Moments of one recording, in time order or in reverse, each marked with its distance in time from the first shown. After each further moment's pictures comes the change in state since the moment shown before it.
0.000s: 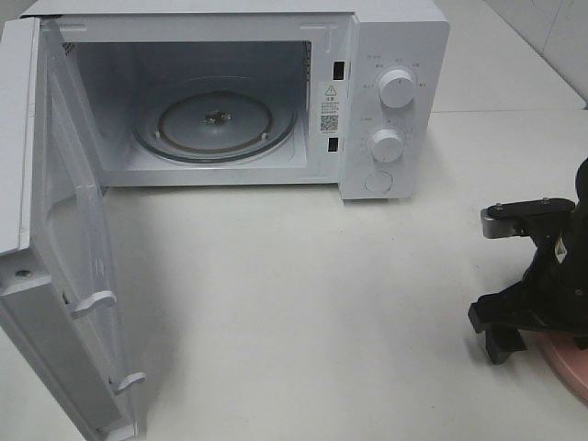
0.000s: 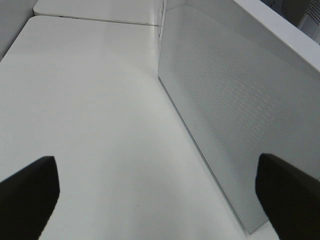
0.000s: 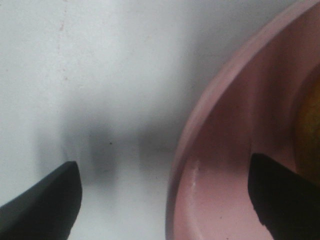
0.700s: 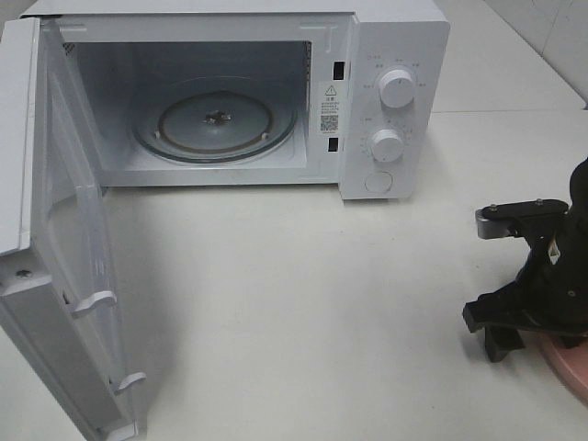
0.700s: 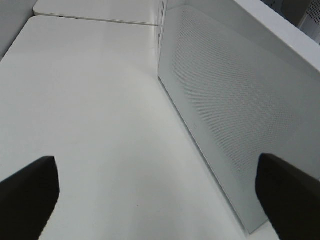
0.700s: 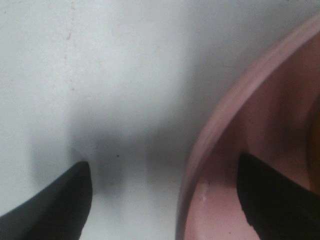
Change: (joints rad) left arm 0.000 0.000 0.000 0.000 0.000 0.000; right arm 0.000 0.020 0.000 -0.003 -0.037 0.002
